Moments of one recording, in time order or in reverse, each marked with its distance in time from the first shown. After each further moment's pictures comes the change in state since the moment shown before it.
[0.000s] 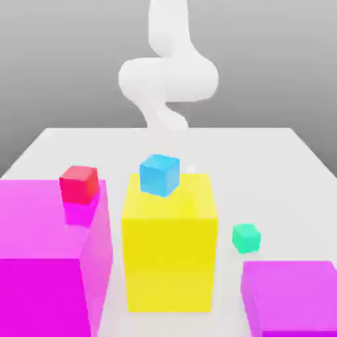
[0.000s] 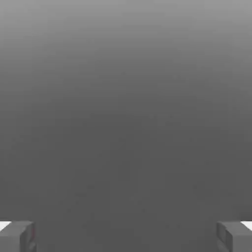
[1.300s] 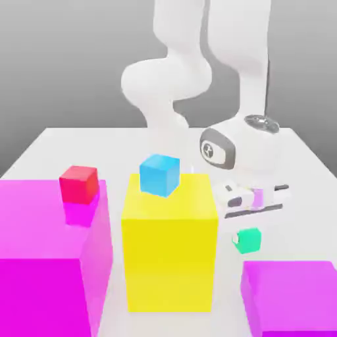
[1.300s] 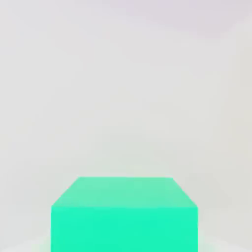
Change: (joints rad) arm 0.530 0.912 0.028 -0.601 -0.148 0.776 0.401
